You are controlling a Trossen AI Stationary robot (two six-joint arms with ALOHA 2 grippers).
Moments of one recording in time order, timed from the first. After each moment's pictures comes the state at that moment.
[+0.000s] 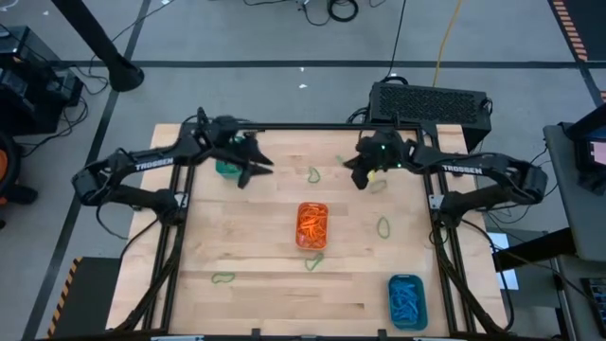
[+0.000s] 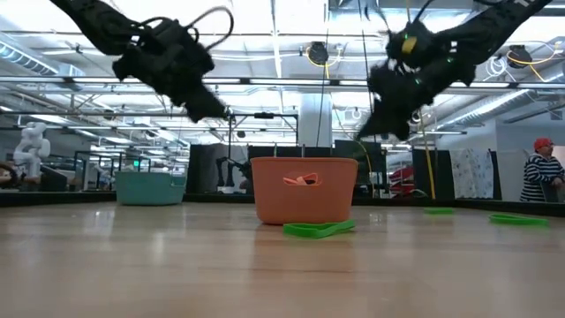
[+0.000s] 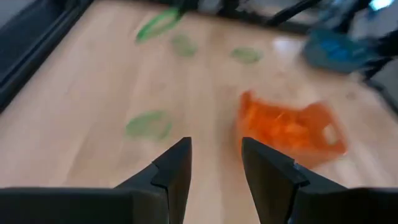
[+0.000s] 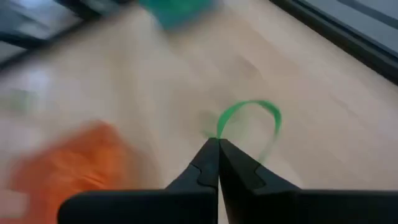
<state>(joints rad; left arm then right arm) 0.63 1.24 0.70 -0.08 0.67 0.21 -0.50 1.26 0.66 -0.02 -0.22 0.18</state>
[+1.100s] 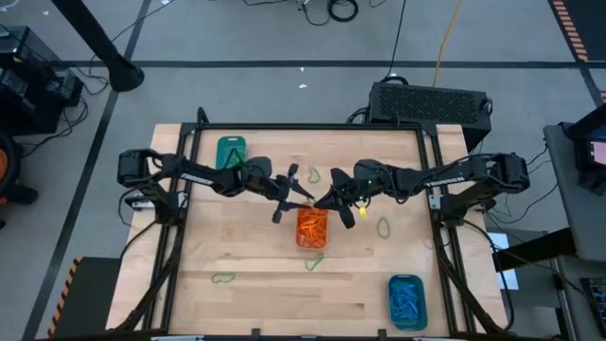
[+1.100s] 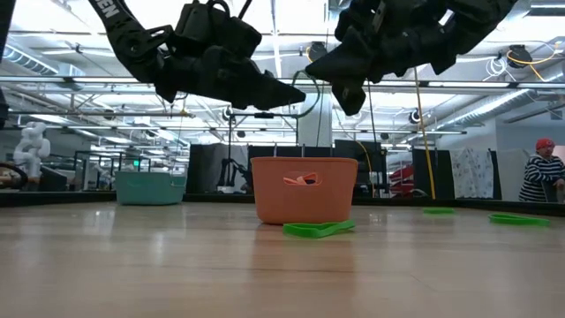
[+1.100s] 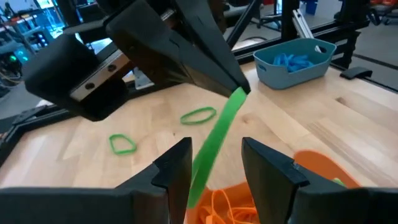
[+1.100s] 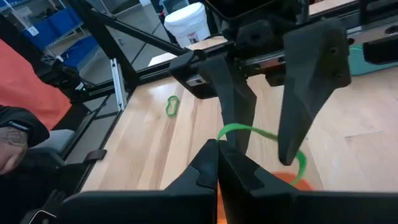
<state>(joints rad) 0.18 1.65 0.73 0.67 0.46 0.32 -0.11 1.44 0.74 0.38 -0.34 0.30</state>
